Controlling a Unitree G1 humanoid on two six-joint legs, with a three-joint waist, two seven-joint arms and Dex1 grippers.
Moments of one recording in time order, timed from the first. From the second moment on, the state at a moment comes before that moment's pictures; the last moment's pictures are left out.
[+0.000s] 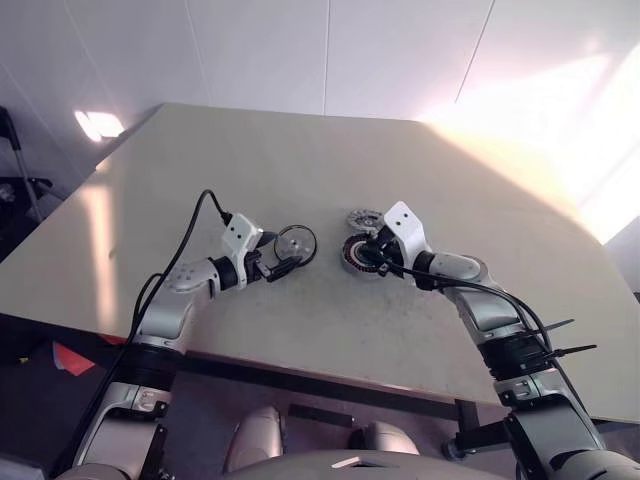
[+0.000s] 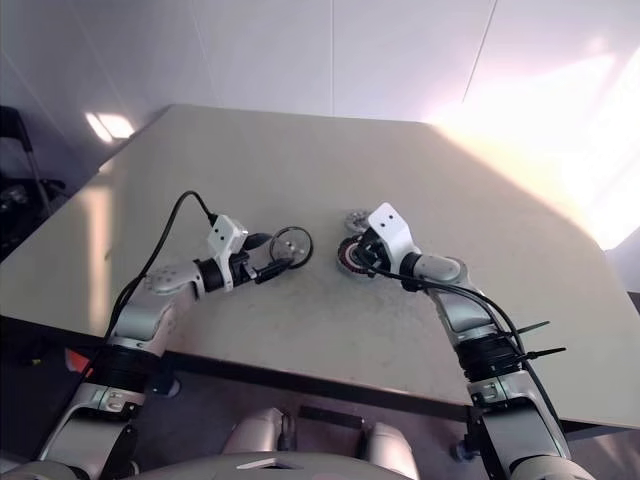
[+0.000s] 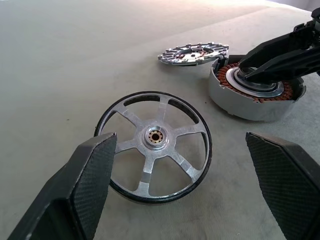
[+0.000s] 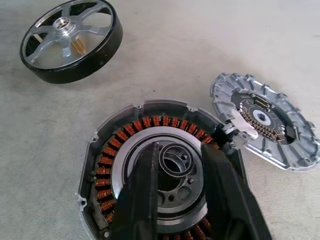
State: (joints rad) left arm -0.35 0.36 -0.07 0.15 -0.25 0.30 -0.77; right arm -0.41 -0.43 0.17 0.14 0.07 0.41 0.66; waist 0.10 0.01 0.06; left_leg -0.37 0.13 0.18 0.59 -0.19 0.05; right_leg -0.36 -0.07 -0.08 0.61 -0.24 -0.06
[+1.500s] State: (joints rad) left arm -0.36 0.36 -0.07 0.18 -0.22 0.27 -0.77; right arm -0.34 -0.45 0.15 0.00 0.08 0.51 0.65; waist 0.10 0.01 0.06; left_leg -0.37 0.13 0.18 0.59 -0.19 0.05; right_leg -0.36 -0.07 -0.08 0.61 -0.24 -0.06
